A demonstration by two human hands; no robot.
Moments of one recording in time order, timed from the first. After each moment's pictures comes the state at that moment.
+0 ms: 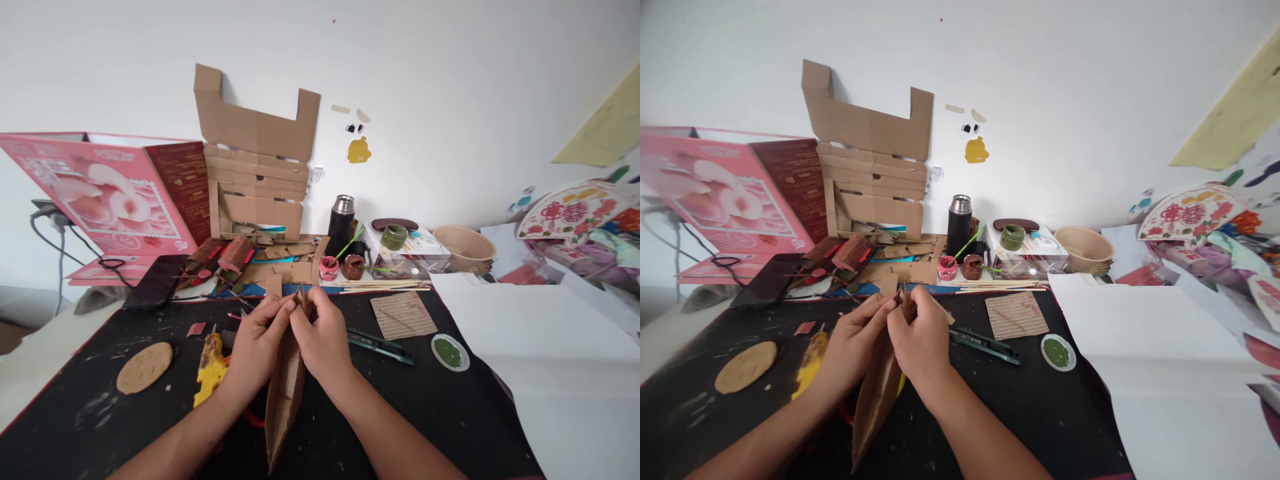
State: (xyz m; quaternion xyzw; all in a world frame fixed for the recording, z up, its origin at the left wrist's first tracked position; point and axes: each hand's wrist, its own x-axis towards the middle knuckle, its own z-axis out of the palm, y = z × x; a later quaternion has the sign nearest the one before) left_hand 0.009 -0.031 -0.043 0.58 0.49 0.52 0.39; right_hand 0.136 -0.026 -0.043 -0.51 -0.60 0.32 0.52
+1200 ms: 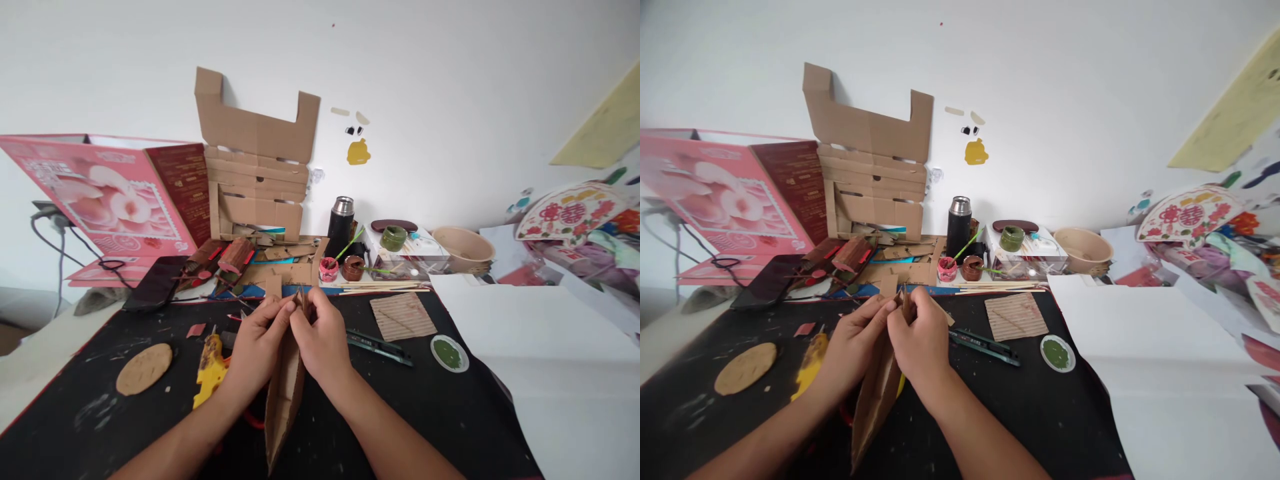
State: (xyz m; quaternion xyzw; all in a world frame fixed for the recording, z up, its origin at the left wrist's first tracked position) left_hand 0.009 -0.030 -0.044 0.58 0.49 0.52 0.39; right_hand 0.136 -0.024 -0.045 -0.51 -0.60 0.33 0.52
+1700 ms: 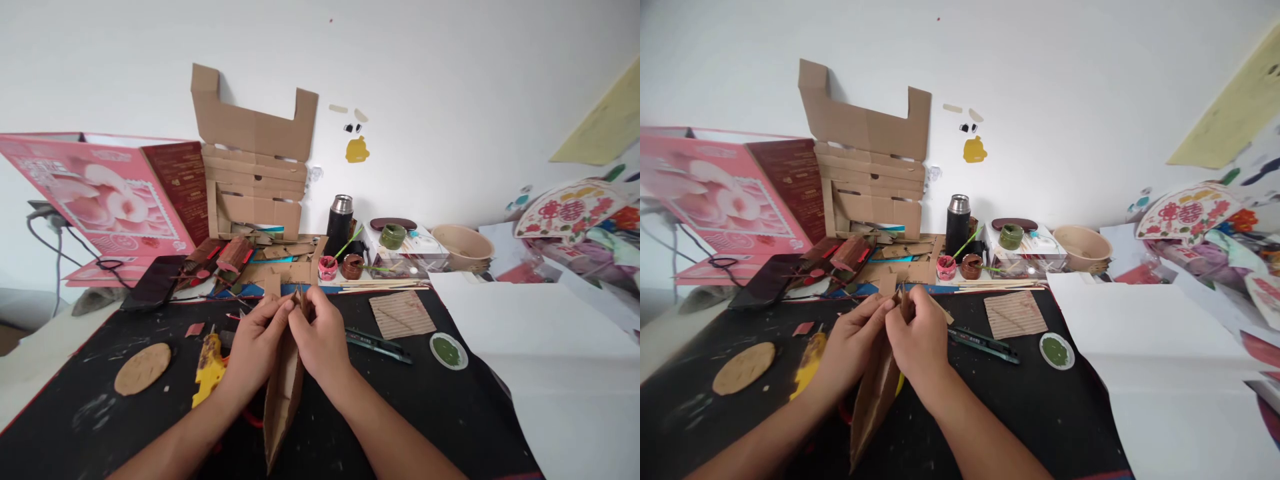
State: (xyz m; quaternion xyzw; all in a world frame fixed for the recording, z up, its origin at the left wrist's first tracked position) left_hand 0.011 -0.031 -0.042 0.58 0.49 0.53 0.39; right_hand 0.136 -0.025 -0.043 -0.51 -0.60 0.33 0.52
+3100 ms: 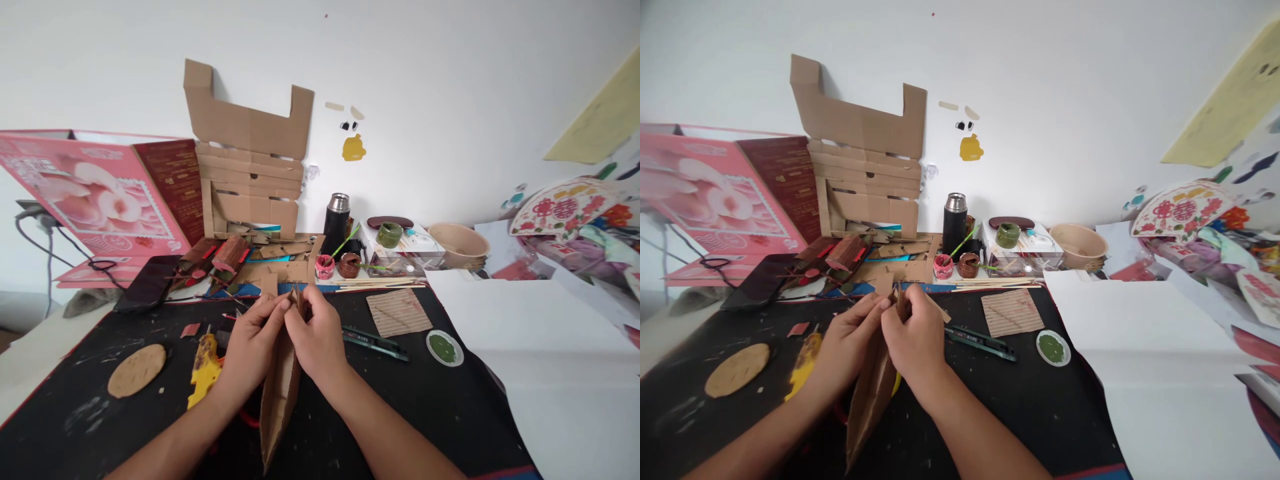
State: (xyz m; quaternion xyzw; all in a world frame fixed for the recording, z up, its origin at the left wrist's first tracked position) left_hand 0.011 -0.032 -0.039 0.58 0.50 0.51 0.38; right_hand 0.137 -0.027 -0.040 -0.52 -0.60 0.33 0.52
